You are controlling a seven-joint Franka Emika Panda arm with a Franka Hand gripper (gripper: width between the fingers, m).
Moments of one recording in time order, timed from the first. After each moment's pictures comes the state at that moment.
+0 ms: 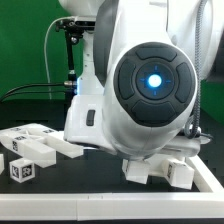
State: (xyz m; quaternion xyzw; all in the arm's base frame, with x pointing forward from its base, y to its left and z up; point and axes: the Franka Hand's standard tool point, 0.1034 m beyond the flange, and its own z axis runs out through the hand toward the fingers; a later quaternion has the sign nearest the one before) arm 0.540 0.023 0.061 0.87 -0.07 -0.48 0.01
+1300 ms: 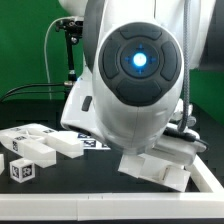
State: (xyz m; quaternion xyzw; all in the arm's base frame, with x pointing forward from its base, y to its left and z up) arm 0.548 0.020 0.067 0.88 -0.16 -0.45 0.03
